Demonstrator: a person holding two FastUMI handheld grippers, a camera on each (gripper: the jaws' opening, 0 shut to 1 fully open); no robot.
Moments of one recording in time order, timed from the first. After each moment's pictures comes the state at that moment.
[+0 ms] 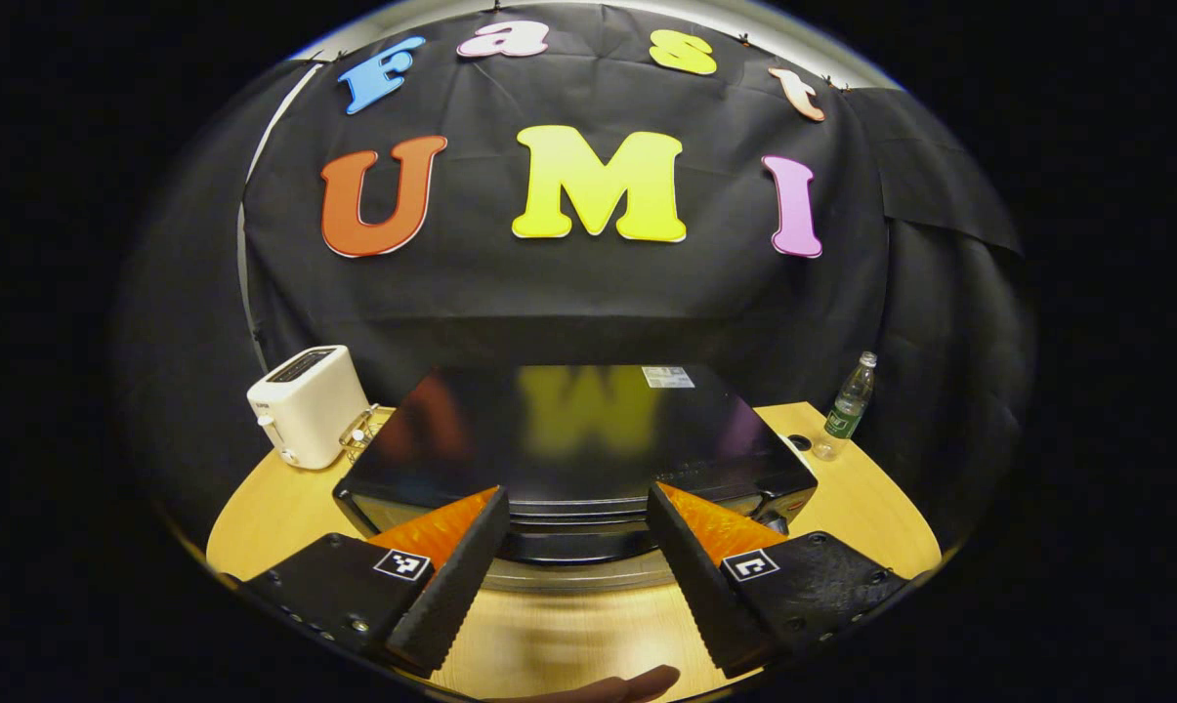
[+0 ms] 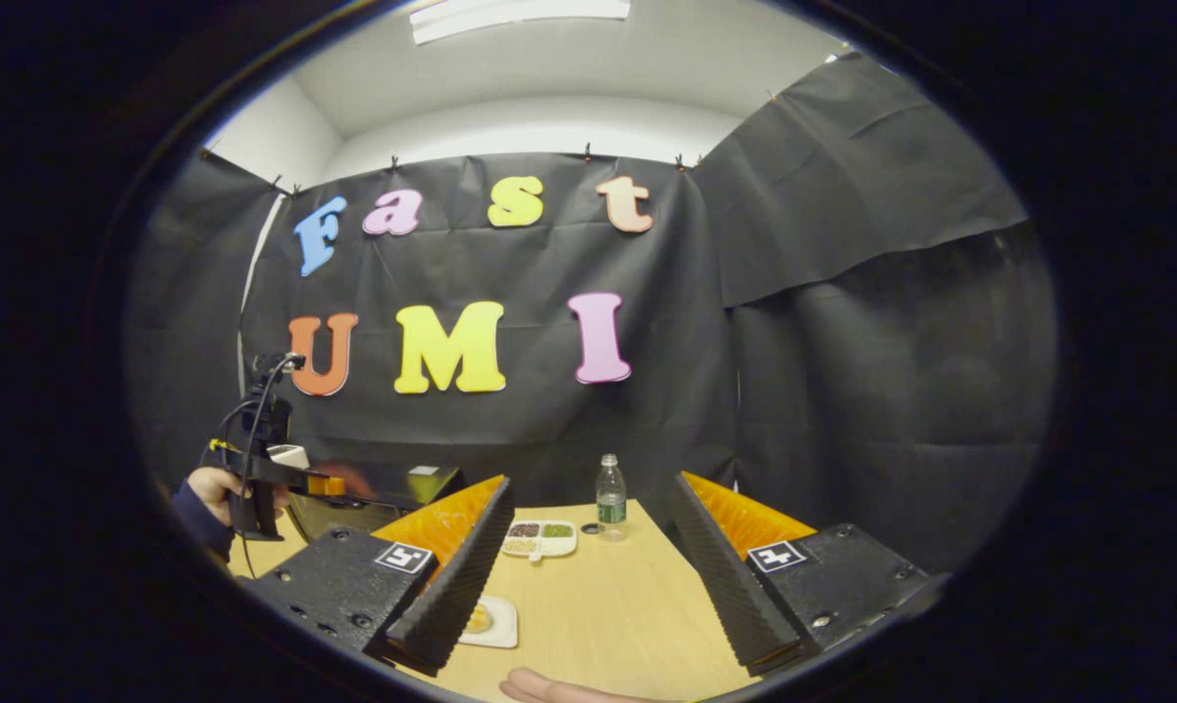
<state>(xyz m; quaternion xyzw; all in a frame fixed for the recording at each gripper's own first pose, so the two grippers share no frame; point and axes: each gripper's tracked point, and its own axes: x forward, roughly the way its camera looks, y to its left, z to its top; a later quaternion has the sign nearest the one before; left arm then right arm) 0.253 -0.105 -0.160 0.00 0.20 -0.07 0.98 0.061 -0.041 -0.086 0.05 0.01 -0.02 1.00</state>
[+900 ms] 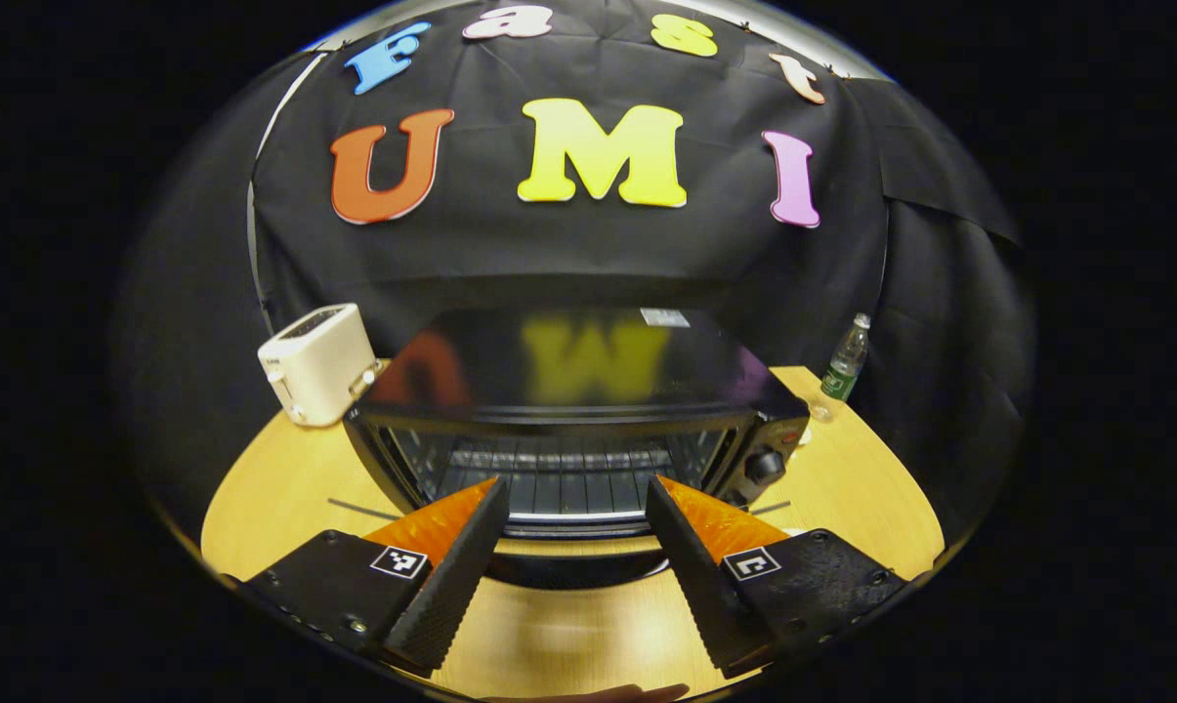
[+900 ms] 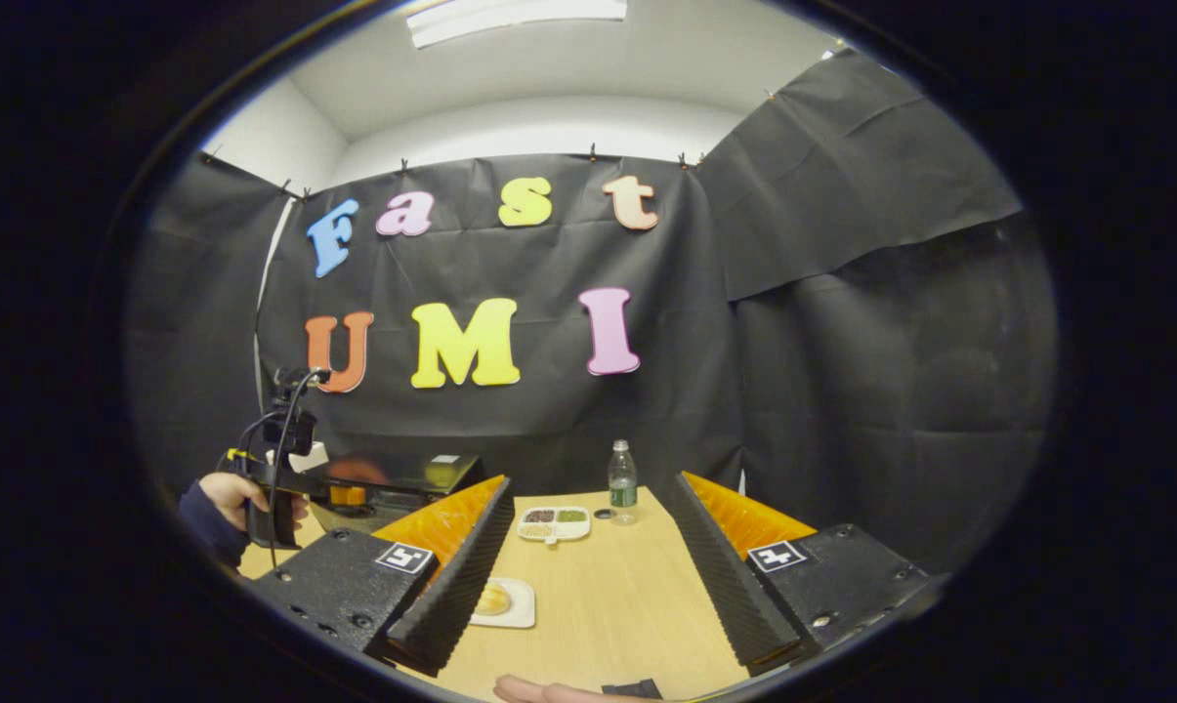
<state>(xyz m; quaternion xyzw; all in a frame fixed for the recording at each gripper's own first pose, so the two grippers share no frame) 0.196 -0.105 -0.204 -0.02 0.27 -0.07 0.96 0.011 -0.020 -0.092 0.05 0.01 0.00 1.00</state>
